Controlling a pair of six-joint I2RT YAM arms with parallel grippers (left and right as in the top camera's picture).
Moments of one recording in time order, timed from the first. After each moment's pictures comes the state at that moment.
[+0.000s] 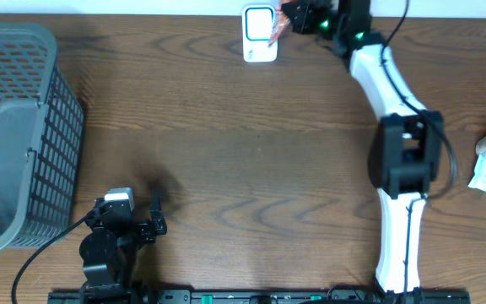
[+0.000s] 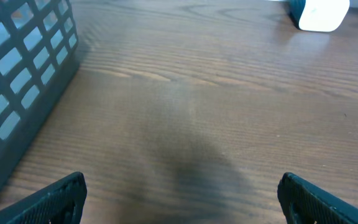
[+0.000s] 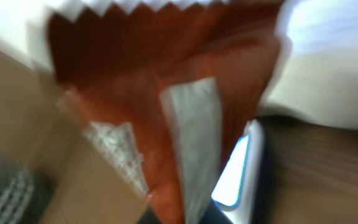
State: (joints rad) left arm 0.10 0.01 0.15 -0.57 0.08 -0.04; right arm 0.14 2.39 2.12 -0.24 -0.55 0.35
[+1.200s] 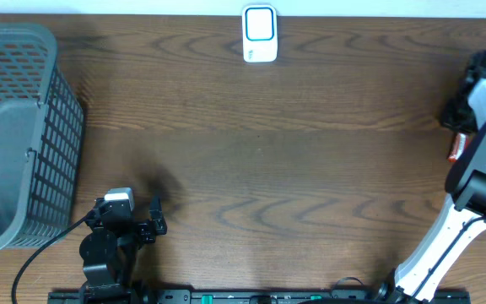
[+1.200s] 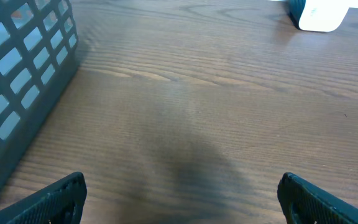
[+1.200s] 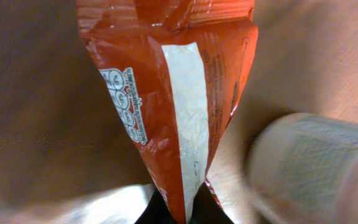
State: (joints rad) left arm 0.10 0.01 0.15 -0.57 0.08 -0.04; right arm -0.44 2.32 1.79 -0.84 0.40 0.13
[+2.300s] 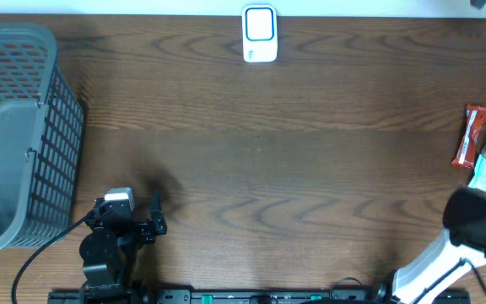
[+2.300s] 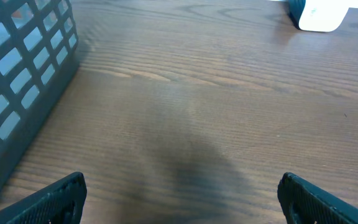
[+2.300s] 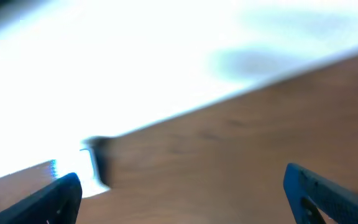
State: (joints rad) left arm 0.10 0.01 0.15 -0.57 0.08 -0.04; right arm -0.36 1.94 2.45 -1.06 -0.42 0.21
